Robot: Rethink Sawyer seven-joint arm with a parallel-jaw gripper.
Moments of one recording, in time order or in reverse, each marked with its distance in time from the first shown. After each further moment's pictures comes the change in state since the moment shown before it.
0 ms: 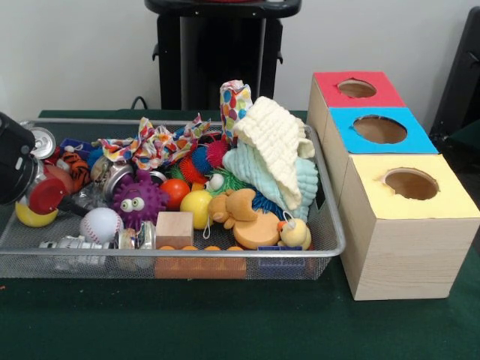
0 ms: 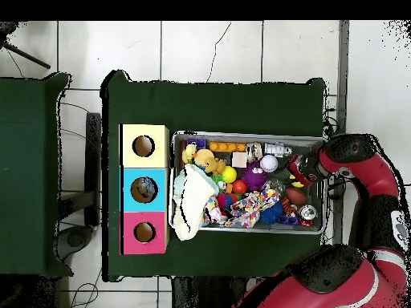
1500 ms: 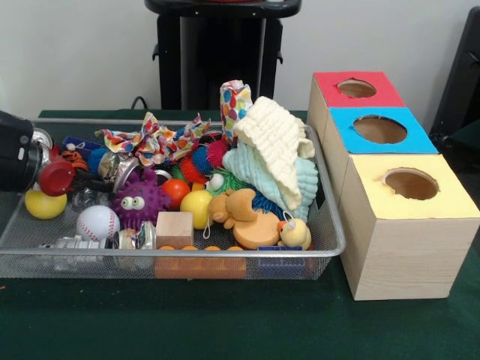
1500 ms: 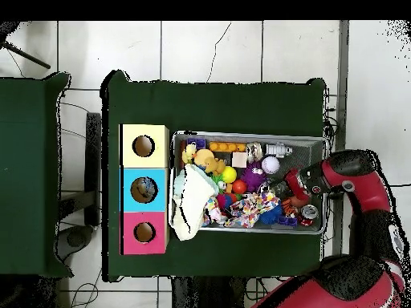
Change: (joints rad) arm -0.109 0.057 0.089 0.057 0.027 0.172 0.000
